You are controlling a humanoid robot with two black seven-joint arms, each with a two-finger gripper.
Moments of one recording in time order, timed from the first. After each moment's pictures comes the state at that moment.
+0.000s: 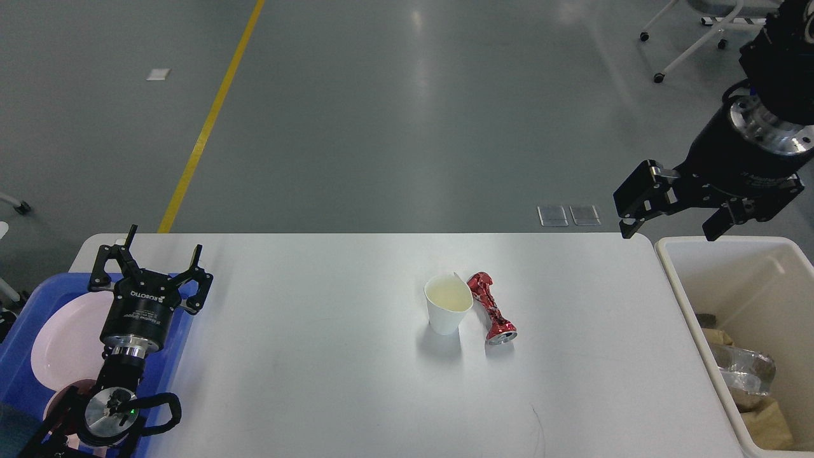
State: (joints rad) left arm -0.17 0.13 -1.51 -0.90 0.25 -0.53 -0.21; right arm 2.50 -0.42 -1.26 1.54 -0.07 0.89 -0.24
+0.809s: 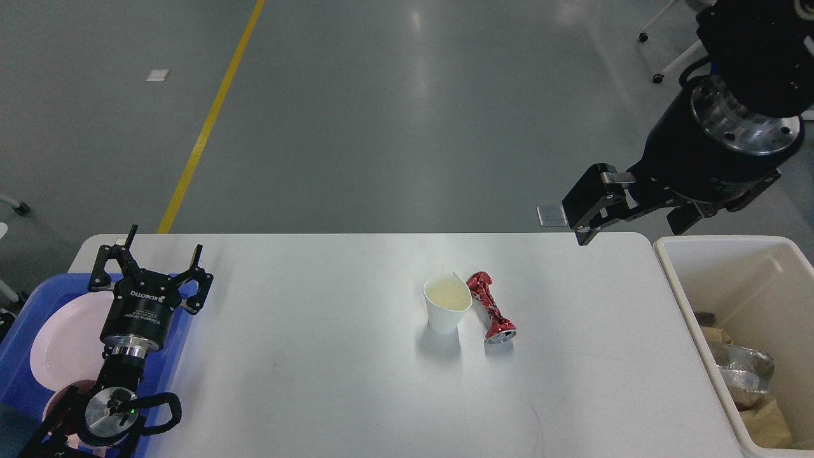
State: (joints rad) left arm -0.17 0.13 -1.51 -0.90 0.25 -0.53 -0.21; right arm 2.69 -0.30 -1.24 1.69 0.03 0.81 -0.25
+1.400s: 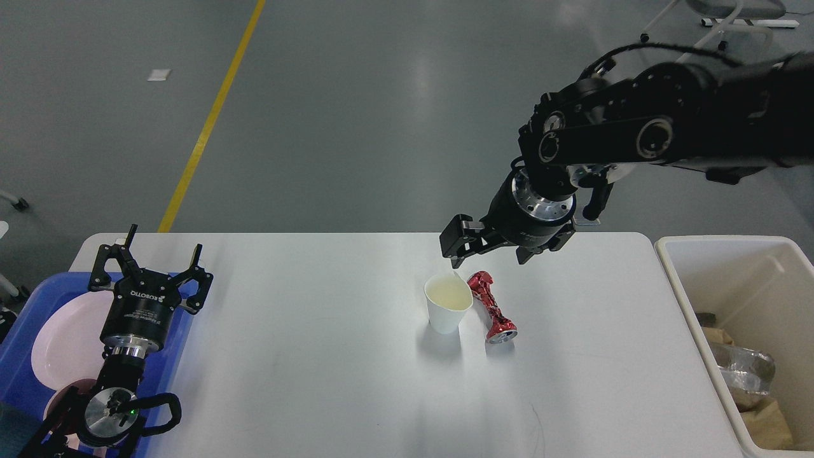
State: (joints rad) left arm -0.17 0.13 -1.51 -0.90 0.25 -0.54 -0.21; right arm 1.94 -0.07 -0.91 1.21 -0.04 0.54 -0.25
